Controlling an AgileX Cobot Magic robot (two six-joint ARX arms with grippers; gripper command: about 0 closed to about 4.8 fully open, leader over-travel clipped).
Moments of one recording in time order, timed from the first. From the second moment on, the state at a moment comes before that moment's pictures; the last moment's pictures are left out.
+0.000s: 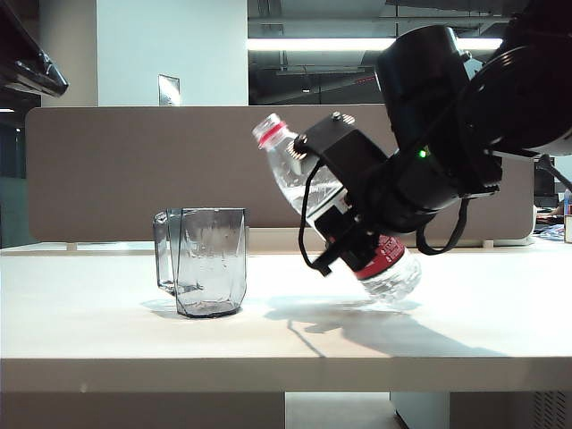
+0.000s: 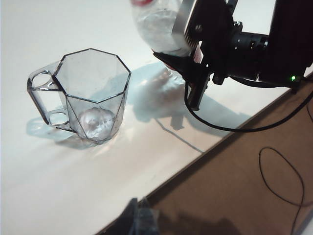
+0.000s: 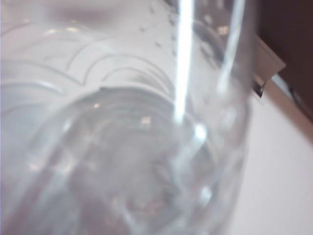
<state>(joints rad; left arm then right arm) -0.49 0.57 0.56 -0.47 0.27 -0.06 0.63 1.80 0.72 0.75 0.32 -0.56</state>
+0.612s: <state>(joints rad) -0.49 0.57 0.56 -0.47 0.27 -0.06 0.63 1.80 0.81 0.71 0.41 -0.98</state>
